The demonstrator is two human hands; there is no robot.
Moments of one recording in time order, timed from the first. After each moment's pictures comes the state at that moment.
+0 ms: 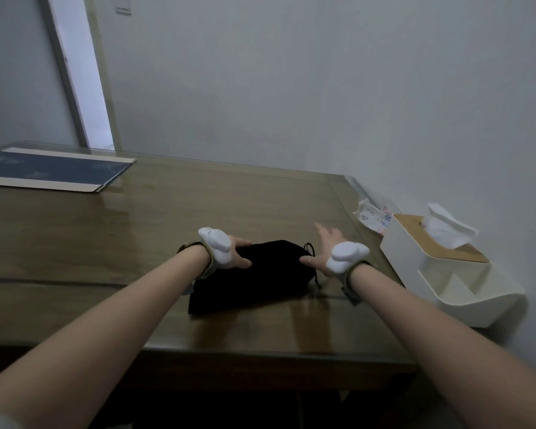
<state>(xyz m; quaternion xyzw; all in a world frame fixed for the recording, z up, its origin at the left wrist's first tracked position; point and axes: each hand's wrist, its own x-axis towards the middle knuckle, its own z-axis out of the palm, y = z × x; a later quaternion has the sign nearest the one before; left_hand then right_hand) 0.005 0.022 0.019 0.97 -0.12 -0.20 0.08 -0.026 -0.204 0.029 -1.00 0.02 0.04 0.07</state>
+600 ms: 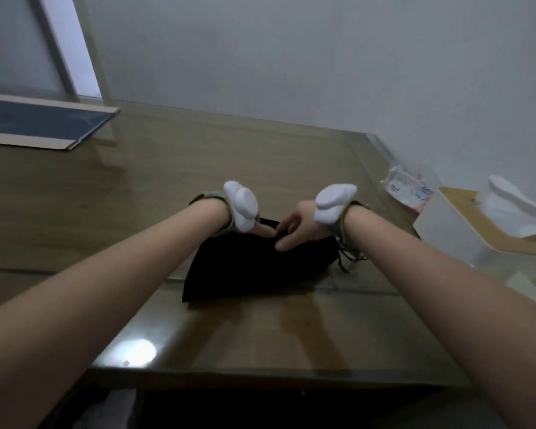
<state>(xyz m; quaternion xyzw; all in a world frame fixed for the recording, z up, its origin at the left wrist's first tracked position) 0.085 -0.002 -0.005 0.96 -0.17 -0.21 -0.01 0.053 -0.154 0.031 -0.96 -0.17 0.24 -0.01</state>
